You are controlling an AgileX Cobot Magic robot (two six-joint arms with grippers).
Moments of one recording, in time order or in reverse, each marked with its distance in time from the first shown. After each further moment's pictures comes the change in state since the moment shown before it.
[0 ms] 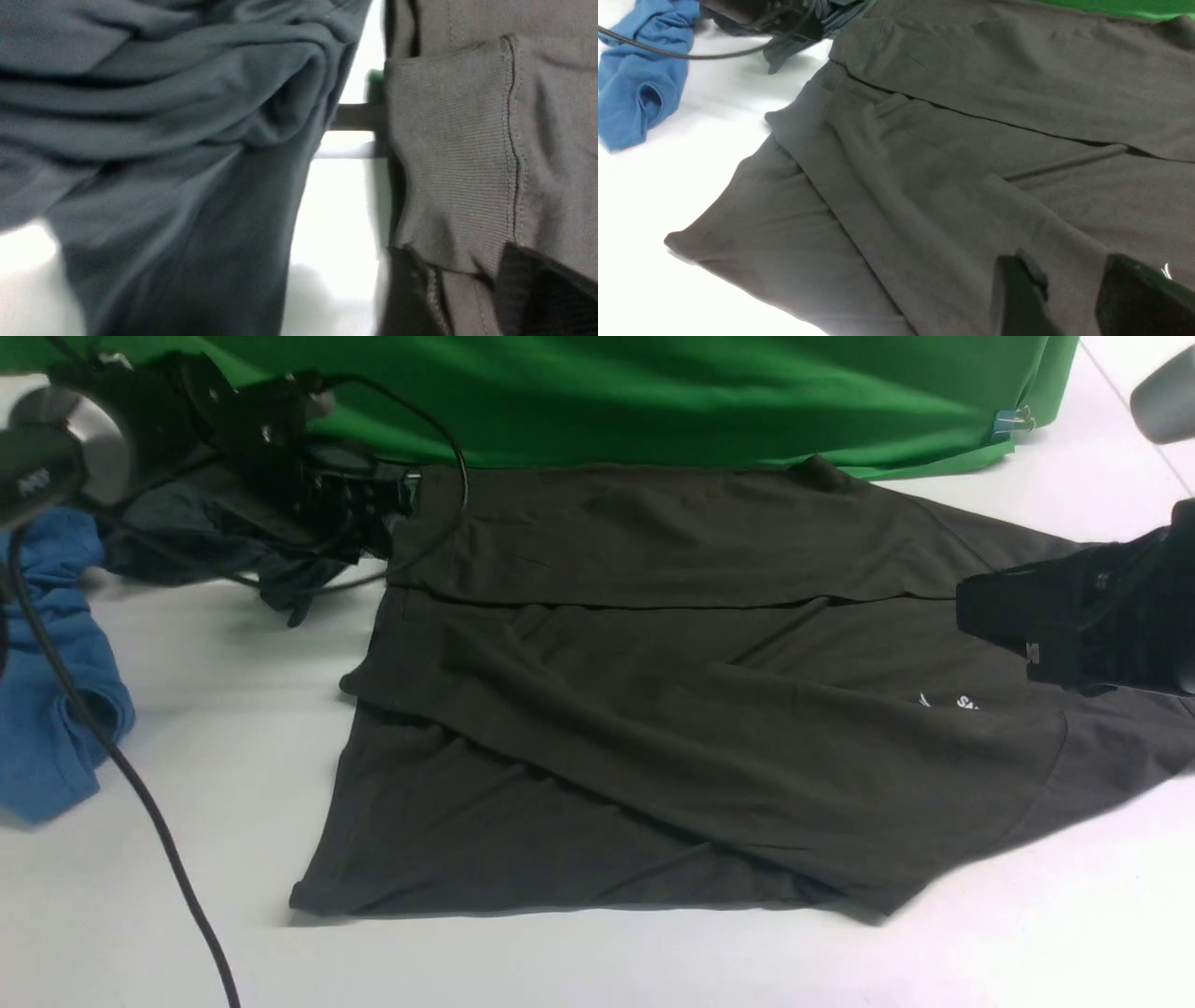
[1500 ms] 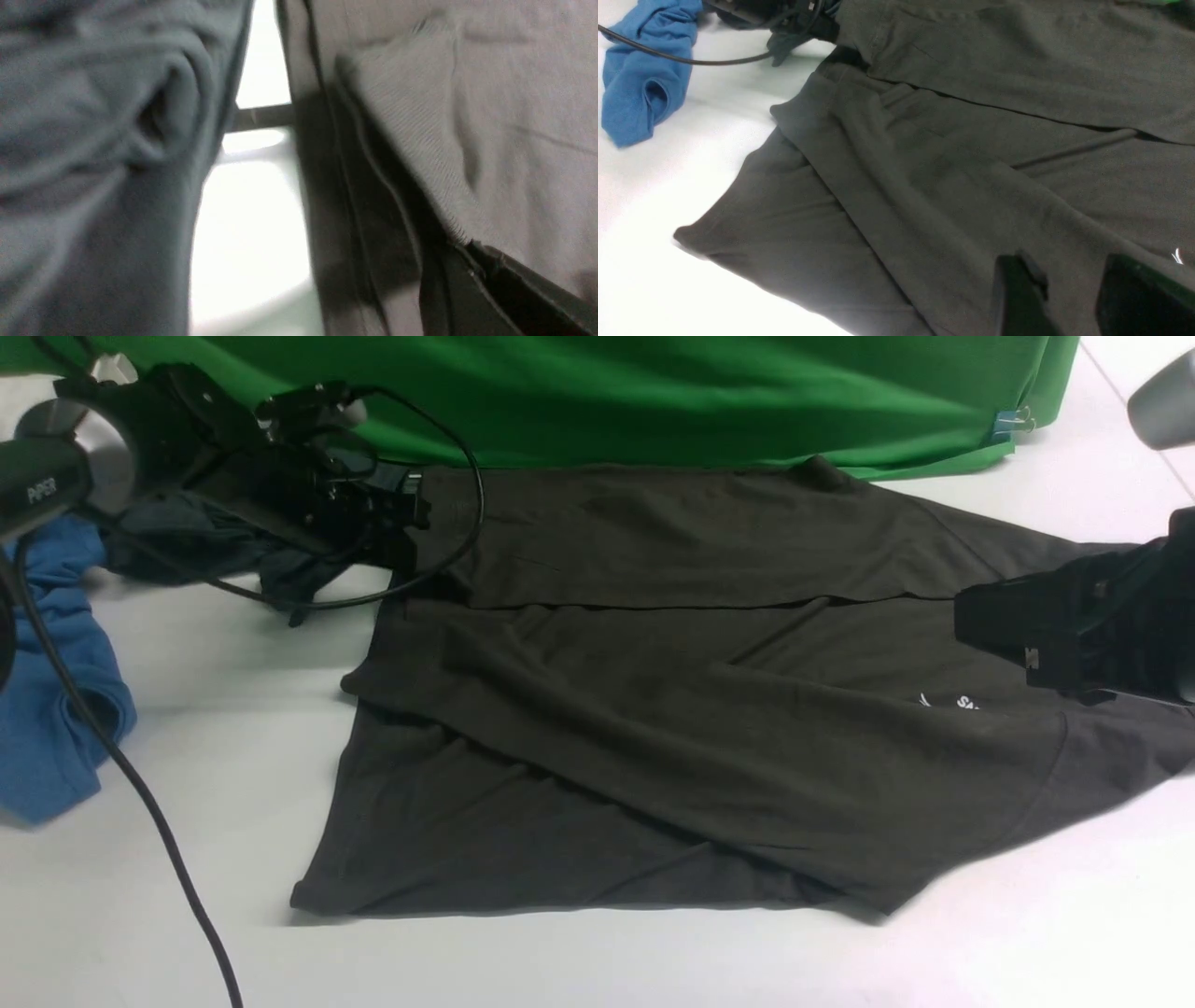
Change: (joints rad) right arm 0.000 0.000 0.000 0.001 0.021 0.024; left arm 0.011 0.004 0.000 -0.179 0.091 0.198
